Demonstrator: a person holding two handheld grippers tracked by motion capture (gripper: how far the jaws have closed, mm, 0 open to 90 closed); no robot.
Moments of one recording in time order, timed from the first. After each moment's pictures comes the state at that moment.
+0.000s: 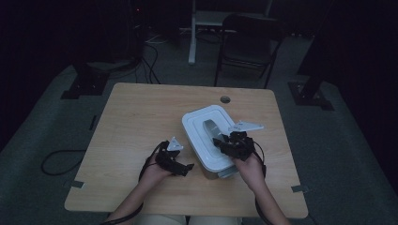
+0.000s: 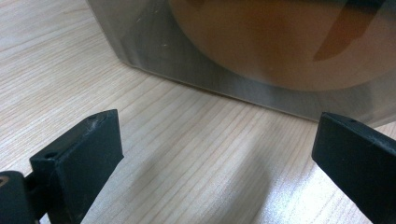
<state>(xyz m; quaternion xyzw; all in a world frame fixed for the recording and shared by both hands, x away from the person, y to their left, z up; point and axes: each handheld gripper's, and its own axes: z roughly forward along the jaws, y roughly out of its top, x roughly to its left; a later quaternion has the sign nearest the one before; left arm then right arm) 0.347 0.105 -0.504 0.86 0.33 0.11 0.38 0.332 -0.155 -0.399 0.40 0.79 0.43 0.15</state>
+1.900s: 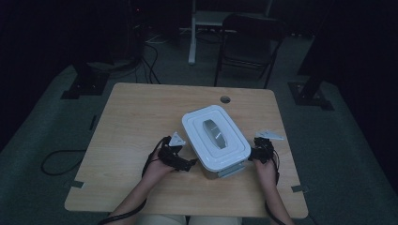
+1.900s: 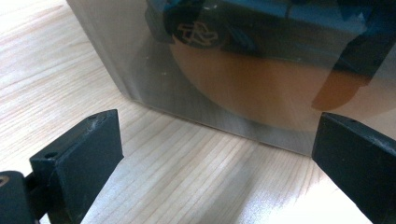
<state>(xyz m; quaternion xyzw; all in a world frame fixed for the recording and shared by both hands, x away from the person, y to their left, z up) 0.355 0.097 -0.489 0.85 0.33 0.11 0.40 0.375 -0.253 -0.512 0.53 0.71 0.41 0.20</state>
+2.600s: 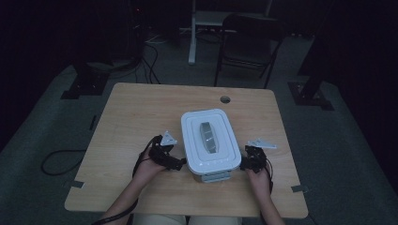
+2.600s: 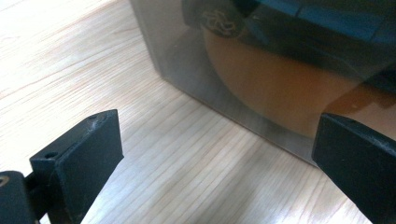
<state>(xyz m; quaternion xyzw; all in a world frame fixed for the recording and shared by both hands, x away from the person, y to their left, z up) 0.354 0.128 -0.484 0.85 0.34 0.14 0.37 0.341 -0.219 -0.513 0.52 0.73 0.42 0.17</state>
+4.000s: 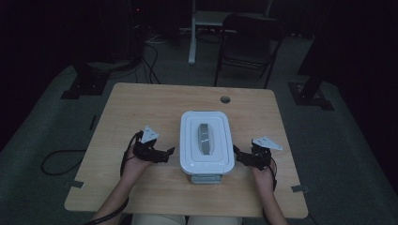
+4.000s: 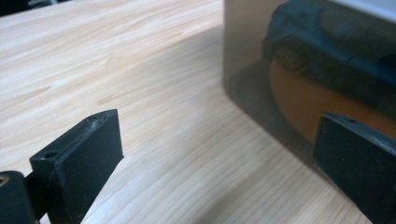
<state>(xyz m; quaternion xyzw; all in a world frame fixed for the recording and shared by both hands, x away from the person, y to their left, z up) 0.353 0.172 -0.471 0.80 0.39 0.20 0.41 0.340 -0.231 -0.498 0.50 0.70 0.44 0.25</state>
